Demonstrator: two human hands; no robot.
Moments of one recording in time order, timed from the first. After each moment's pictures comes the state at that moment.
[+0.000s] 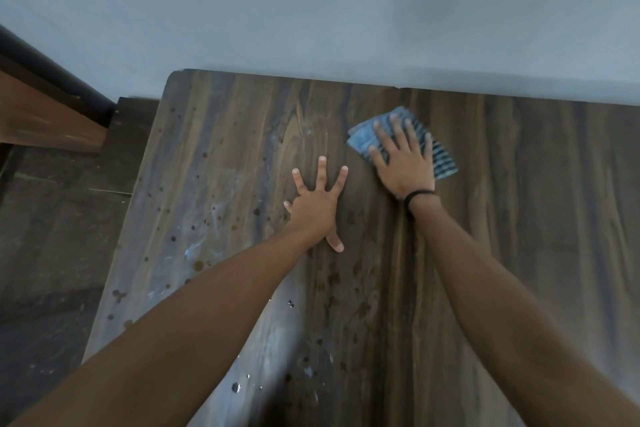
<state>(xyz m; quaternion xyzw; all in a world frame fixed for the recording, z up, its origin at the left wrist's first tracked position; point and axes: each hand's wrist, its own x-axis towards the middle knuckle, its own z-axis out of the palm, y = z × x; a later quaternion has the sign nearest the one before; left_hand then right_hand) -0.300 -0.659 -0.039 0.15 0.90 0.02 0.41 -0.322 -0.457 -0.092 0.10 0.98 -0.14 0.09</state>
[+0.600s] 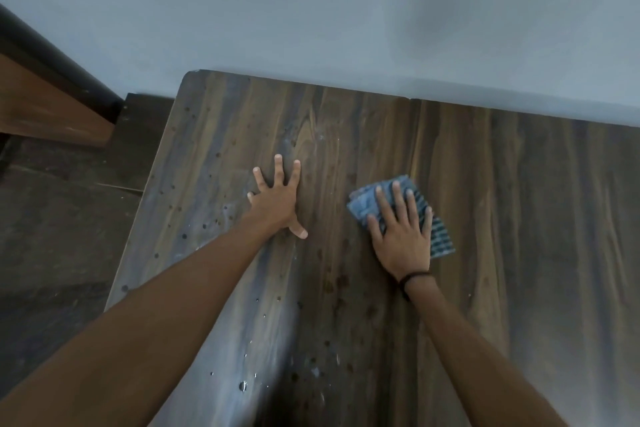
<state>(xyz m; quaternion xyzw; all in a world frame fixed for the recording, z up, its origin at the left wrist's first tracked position) -0.333 -0.746 -0.037 0.08 0.90 0.03 0.42 -0.203 -0.516 -0.096 0.13 0.98 -0.14 0.09</state>
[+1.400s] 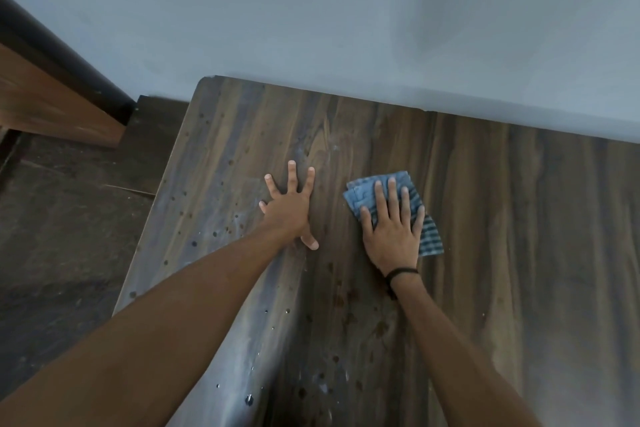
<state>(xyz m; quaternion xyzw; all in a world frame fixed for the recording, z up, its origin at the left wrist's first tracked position) -0.338 -0.741 -0.041 0.07 0.91 0.02 0.42 -0.245 -0.554 -0.092 0.15 0.97 -0.16 0.09</state>
